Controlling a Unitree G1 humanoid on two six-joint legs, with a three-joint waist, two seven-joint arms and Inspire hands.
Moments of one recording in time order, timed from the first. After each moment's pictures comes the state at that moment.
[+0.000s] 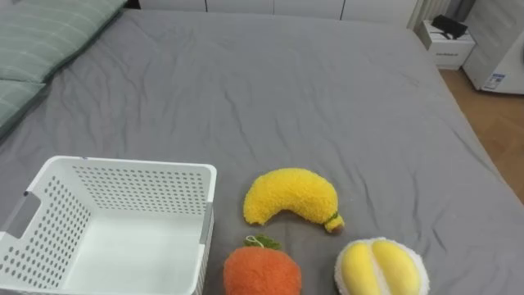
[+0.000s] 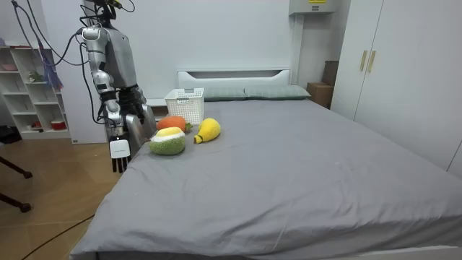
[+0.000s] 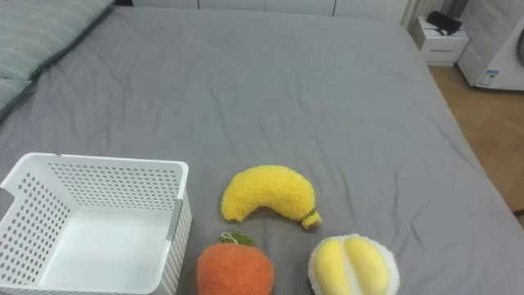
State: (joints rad) left arm 0.23 0.15 0.10 1.08 0.27 0.23 0.03; right arm 0.09 -0.22 0.09 1.28 -0.25 0.23 0.05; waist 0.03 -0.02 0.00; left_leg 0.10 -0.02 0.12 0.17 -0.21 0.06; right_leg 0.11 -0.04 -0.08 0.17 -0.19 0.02
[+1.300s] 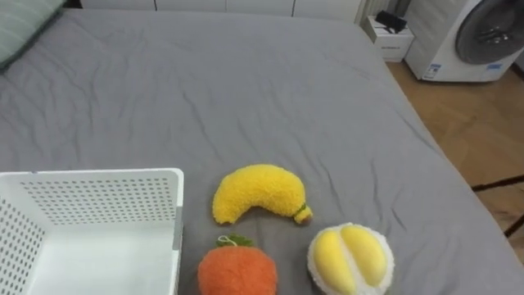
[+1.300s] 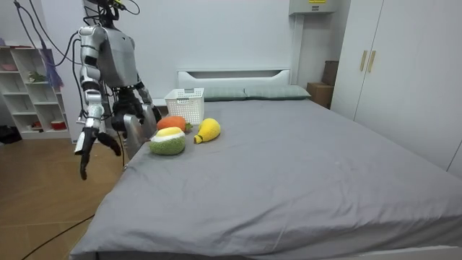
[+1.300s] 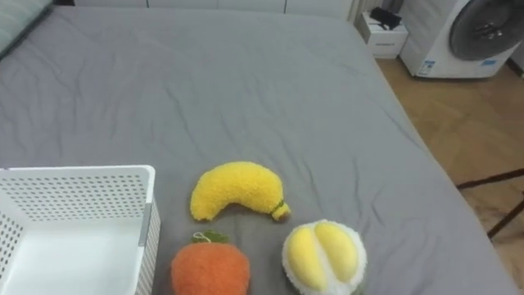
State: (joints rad) left arm 0.23 0.23 0.35 1.08 0.25 0.19 0.08; right arm 0.09 -0.37 -0.51 0.92 0.33 0.18 -0.36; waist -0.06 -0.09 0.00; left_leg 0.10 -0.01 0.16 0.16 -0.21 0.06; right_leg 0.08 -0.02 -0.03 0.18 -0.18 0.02
